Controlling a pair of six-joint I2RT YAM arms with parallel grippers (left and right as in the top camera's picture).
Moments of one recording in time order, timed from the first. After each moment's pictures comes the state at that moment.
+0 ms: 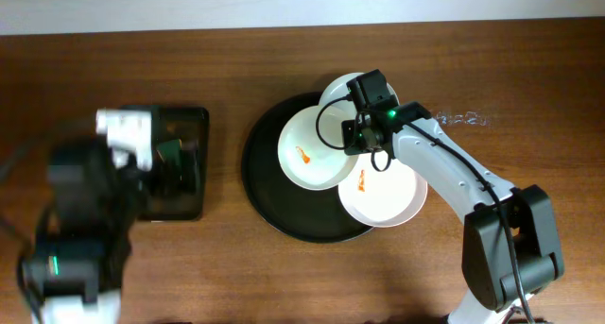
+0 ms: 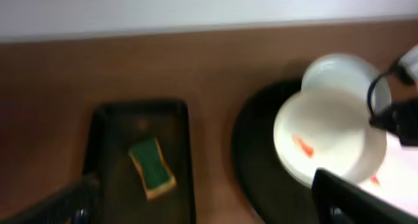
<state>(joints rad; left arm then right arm) 0.02 1.00 1.23 -0.86 0.15 0.04 0.38 1.84 1.35 -0.67 0.04 0.27</state>
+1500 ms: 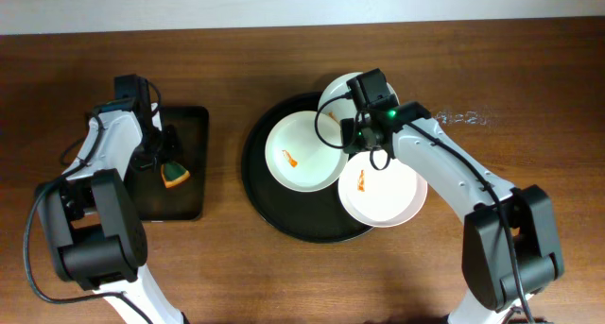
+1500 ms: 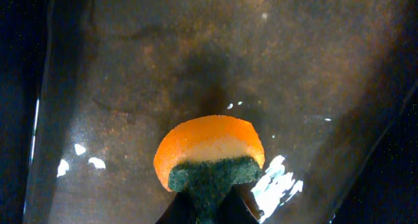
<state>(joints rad) 0.17 2.01 1.42 -0.83 -0.01 -0.15 0.38 1.85 1.35 -0.65 0.02 0.27</state>
